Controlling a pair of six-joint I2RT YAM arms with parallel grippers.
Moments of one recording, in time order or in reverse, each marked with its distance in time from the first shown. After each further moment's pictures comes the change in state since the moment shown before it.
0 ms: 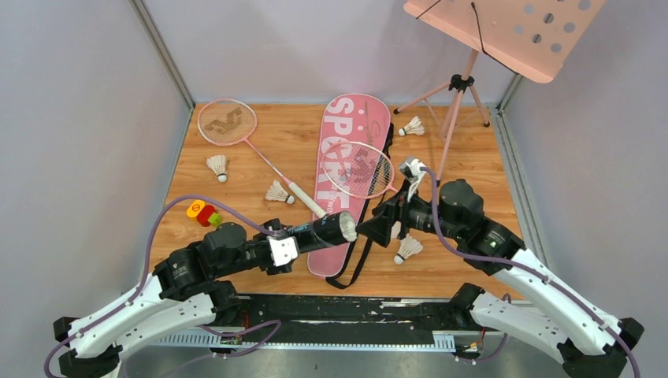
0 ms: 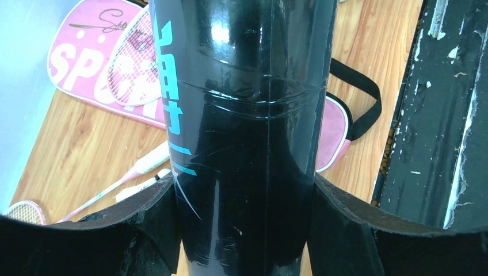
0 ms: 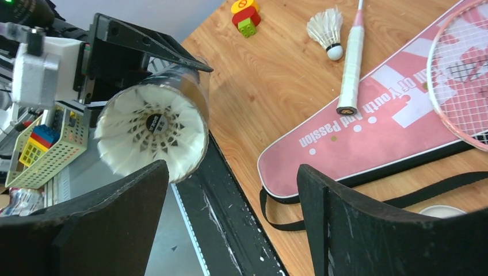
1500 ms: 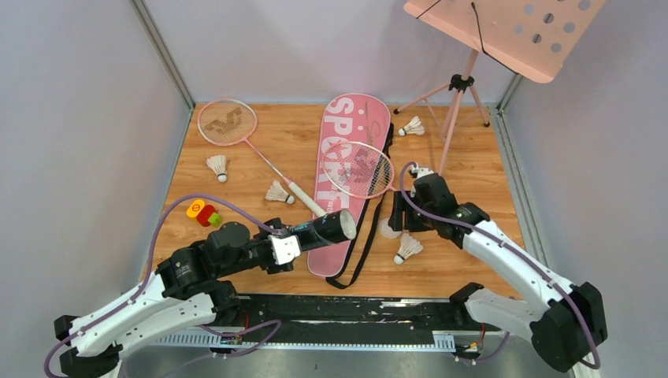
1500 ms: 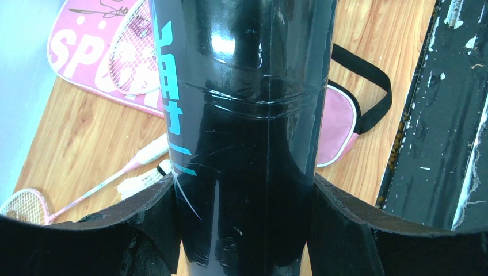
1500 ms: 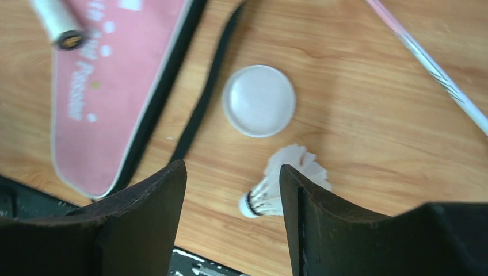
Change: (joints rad) left arm 0.000 0.019 -0.006 -0.006 -0.034 0.000; right arm -0.210 0.278 -0.090 -0.237 0.351 0.027
